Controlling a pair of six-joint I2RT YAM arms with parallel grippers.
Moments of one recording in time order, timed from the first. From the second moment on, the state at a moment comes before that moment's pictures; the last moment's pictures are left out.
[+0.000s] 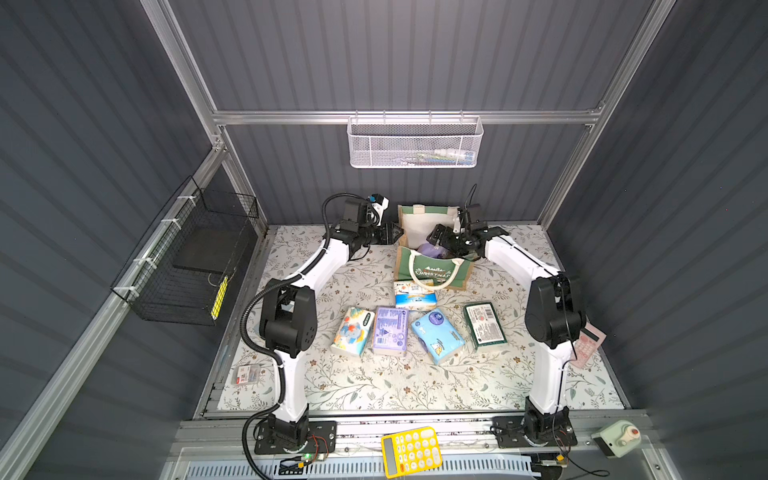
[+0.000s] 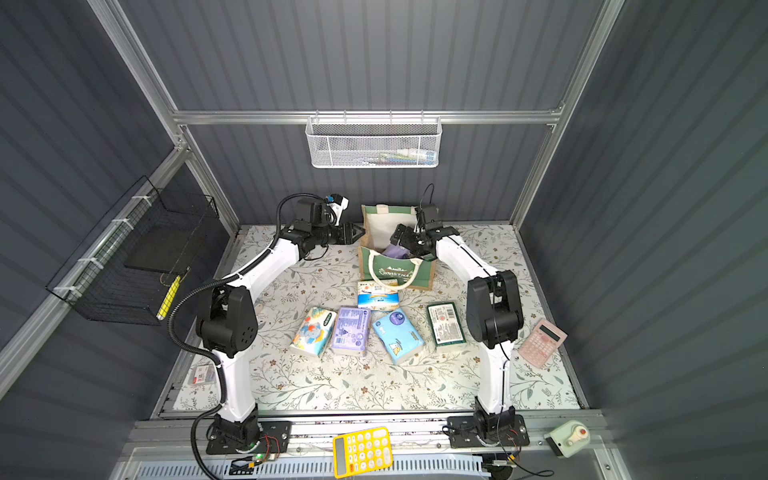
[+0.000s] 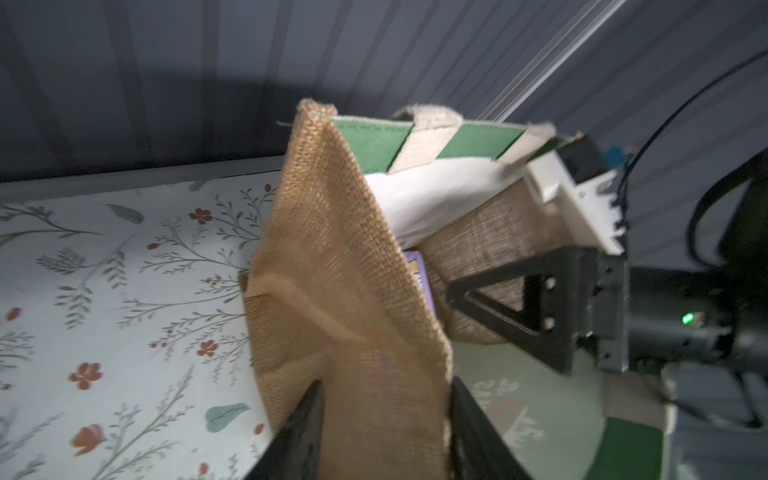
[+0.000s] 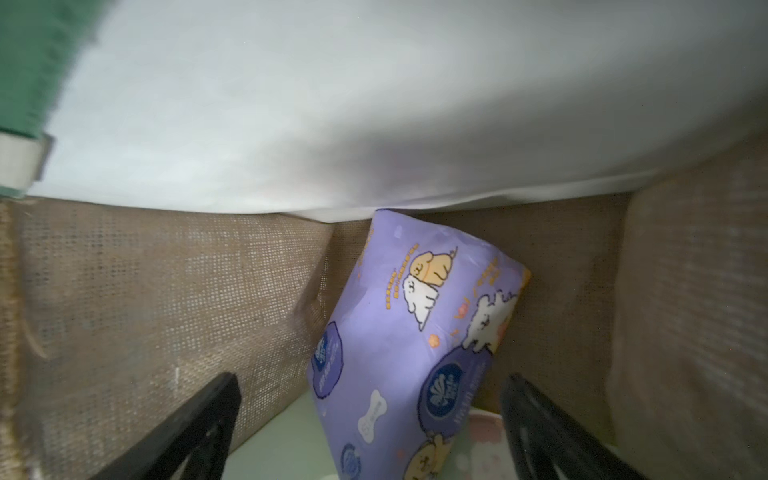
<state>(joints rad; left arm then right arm) -0.37 2.02 1.74 -0.27 0.51 -0.29 0.30 2.05 1.73 -0.46 -0.23 0.65</state>
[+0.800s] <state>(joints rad) -0.50 1.45 1.16 -0.21 0.08 -0.38 0.30 1.40 1.24 -0.27 -0.20 0.44</state>
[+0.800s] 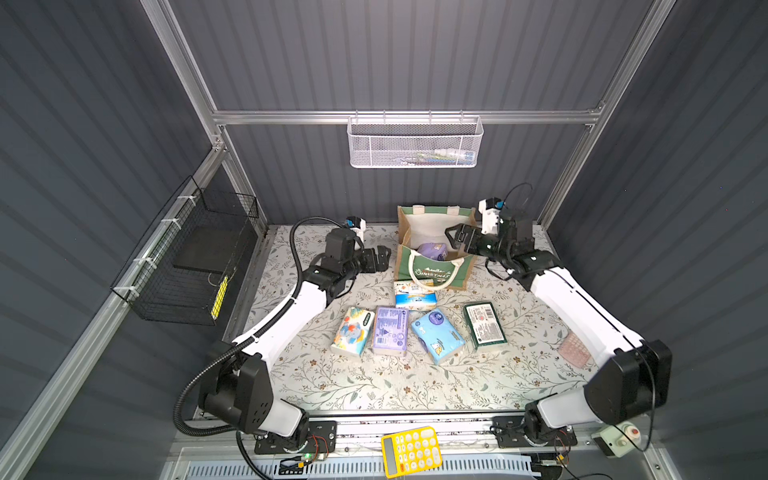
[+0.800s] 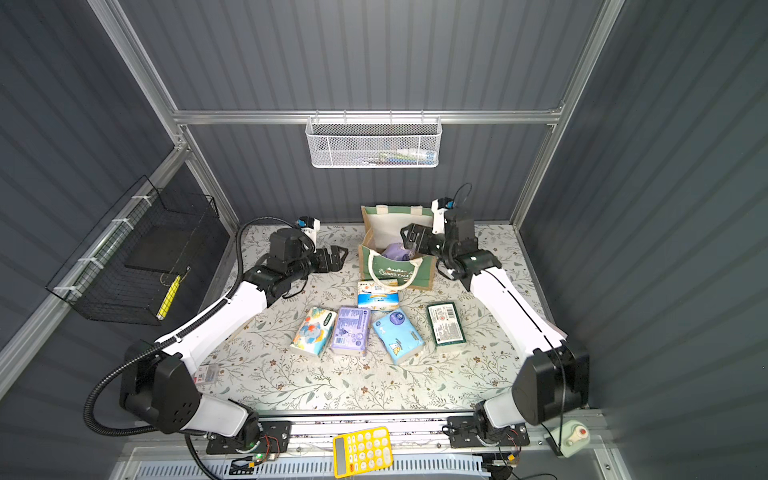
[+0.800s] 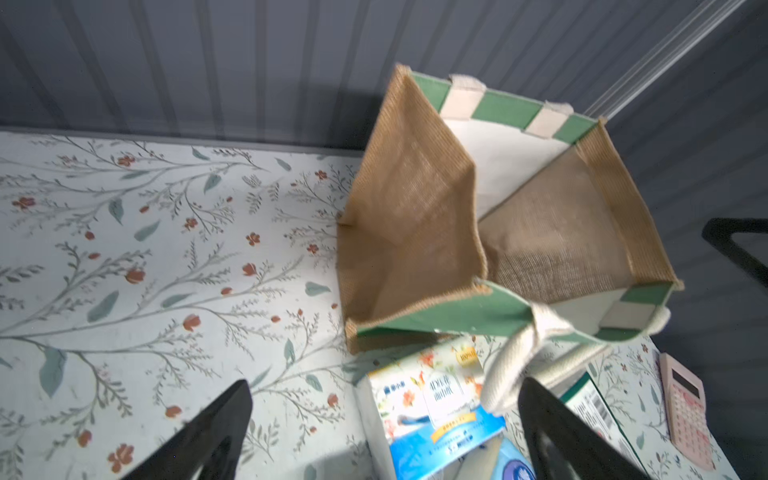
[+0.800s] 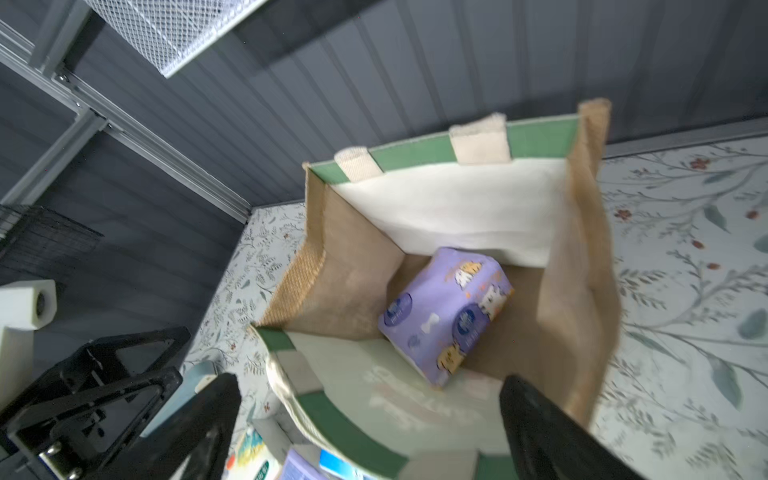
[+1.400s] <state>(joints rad) -1.05 1.51 1.02 -0.08 -0.24 -0.63 0.13 0.84 0.51 -0.24 -0.12 0.48</state>
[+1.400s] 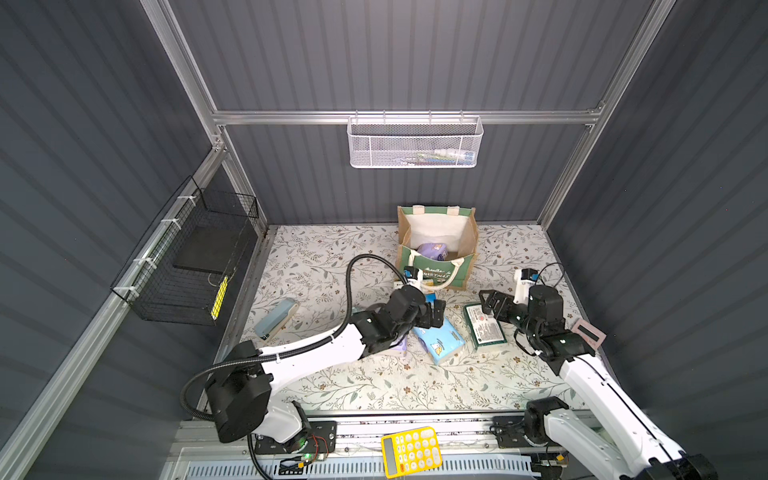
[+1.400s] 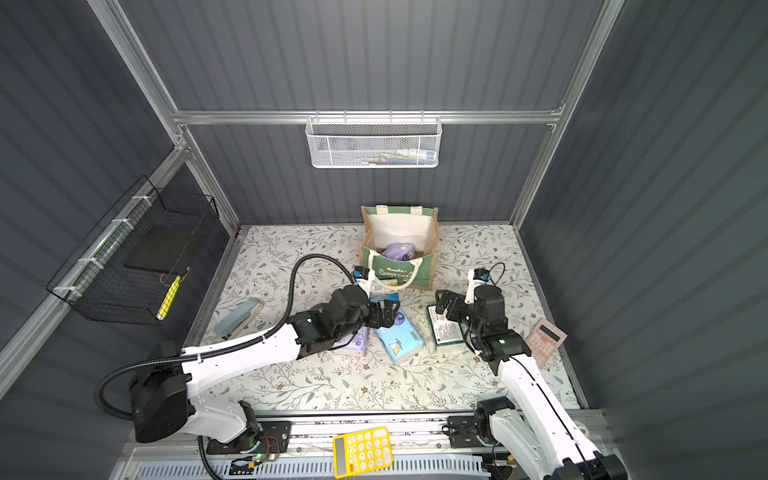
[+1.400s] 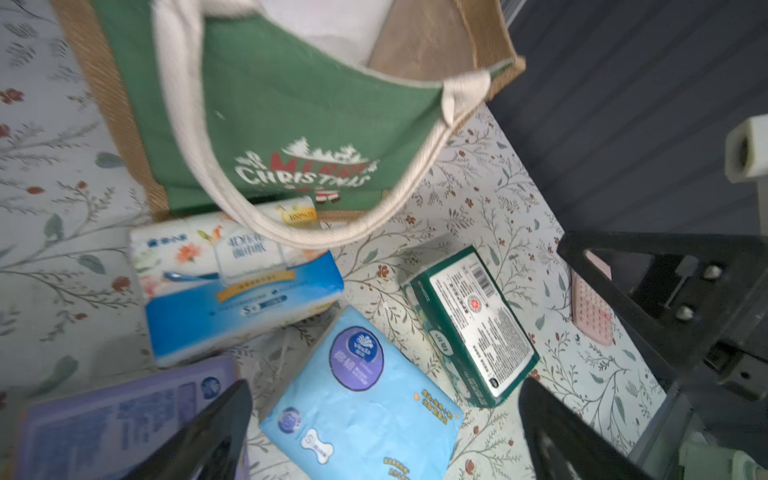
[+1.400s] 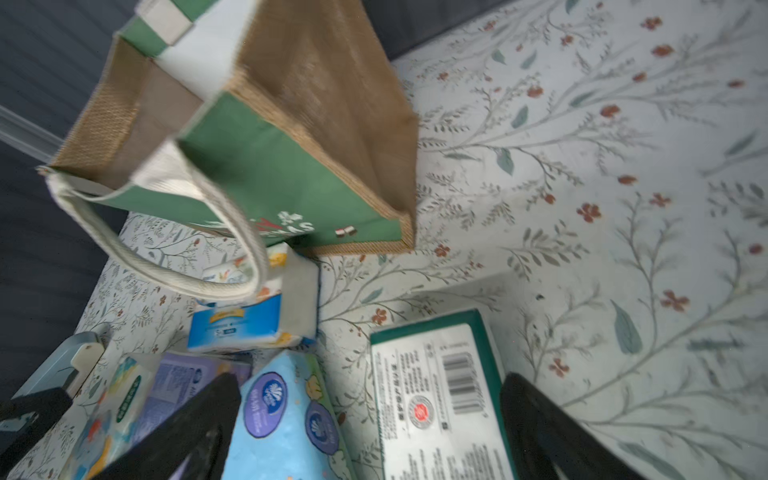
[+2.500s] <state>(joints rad) -1.09 2.10 1.52 -0.13 0.07 -0.73 -0.15 0.98 0.31 -0.15 -0.46 0.58</state>
